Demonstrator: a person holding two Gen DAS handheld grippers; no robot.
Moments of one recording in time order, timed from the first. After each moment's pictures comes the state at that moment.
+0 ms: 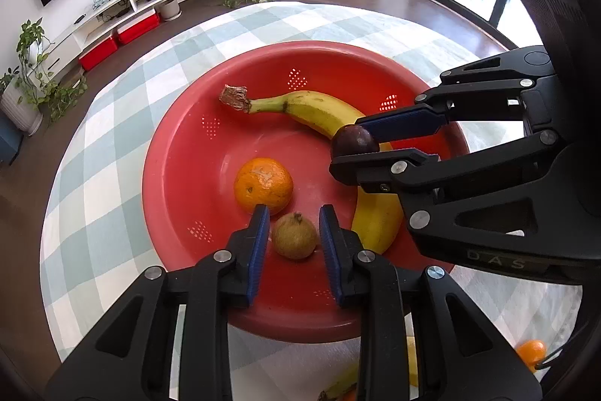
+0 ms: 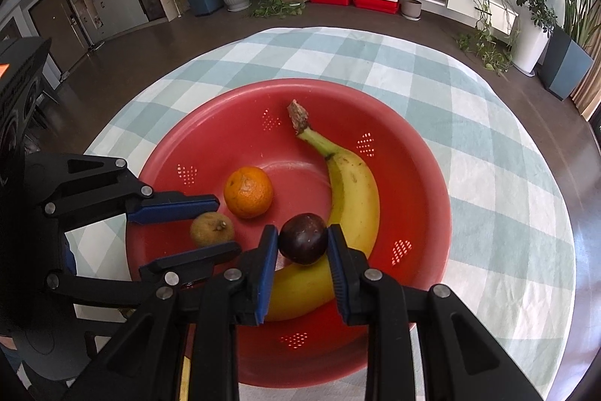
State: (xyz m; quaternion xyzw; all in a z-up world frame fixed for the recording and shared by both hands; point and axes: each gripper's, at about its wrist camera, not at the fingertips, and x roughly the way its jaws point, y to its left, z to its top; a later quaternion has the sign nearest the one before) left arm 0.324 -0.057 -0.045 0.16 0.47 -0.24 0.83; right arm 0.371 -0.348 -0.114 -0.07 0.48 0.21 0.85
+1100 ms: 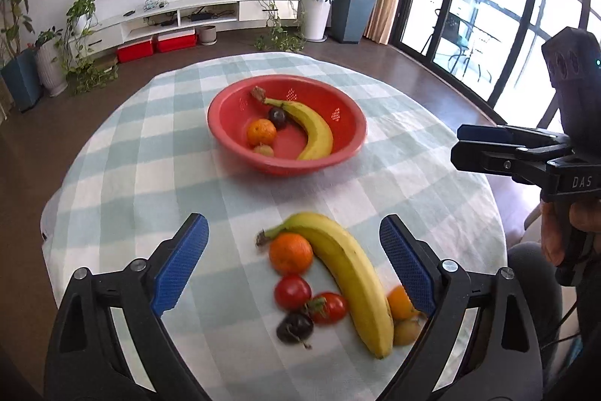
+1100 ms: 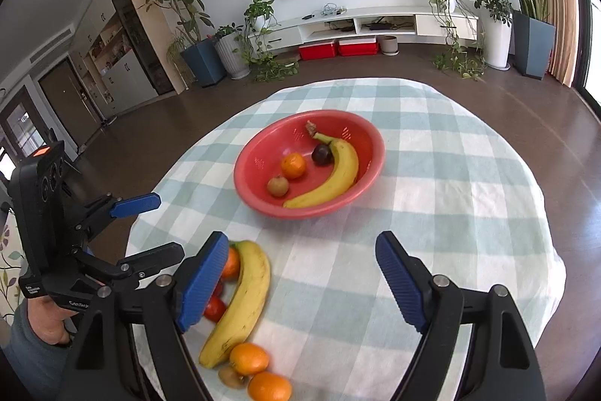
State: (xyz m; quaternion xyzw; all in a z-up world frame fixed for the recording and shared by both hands) left arm 0.152 0.017 0.014 0.02 0.39 -0.22 0.89; right arm 0.196 -0.414 -0.052 0.06 0.39 0.21 0.89
